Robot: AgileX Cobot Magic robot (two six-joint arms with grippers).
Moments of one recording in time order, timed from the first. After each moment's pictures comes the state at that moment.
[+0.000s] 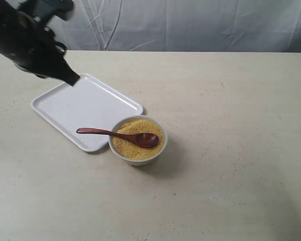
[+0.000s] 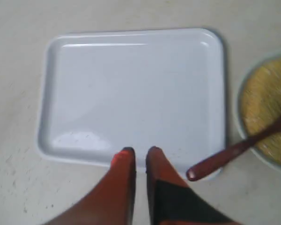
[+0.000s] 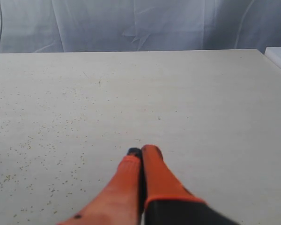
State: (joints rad) left arm -0.40 1.50 -1.16 0.04 0.75 0.22; right arm 0.01 0.01 0.00 -0.05 0.37 0.00
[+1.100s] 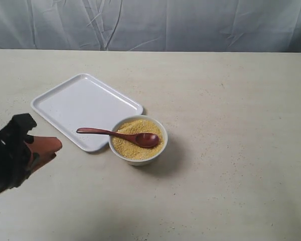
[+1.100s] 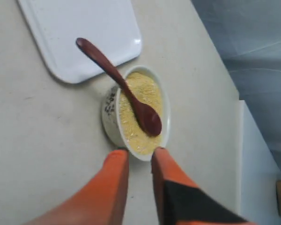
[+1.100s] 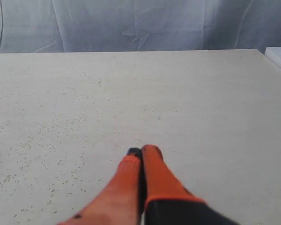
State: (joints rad) left arm -0.56 0.87 -0.24 -1.73 0.08 0.51; right arm 0.01 0.01 0.00 -0.05 0.37 0.00
